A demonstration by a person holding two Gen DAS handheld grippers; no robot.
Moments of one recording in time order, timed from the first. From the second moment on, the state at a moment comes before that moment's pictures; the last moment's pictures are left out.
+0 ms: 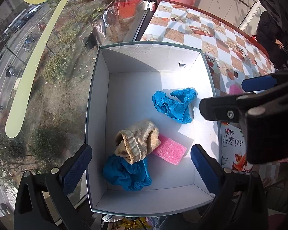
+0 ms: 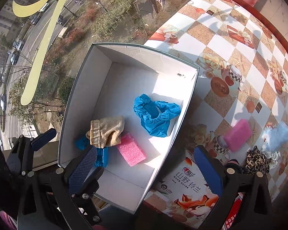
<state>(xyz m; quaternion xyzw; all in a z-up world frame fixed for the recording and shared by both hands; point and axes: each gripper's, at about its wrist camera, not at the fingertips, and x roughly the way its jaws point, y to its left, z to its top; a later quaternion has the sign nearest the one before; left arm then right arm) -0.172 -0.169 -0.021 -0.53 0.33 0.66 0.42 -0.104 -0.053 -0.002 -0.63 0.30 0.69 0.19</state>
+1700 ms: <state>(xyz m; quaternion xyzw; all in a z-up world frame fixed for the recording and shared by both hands) 0.004 0.001 -0.030 -0.43 0.48 0.53 0.54 0.222 0.062 0.034 -0.49 0.50 0.58 0.41</state>
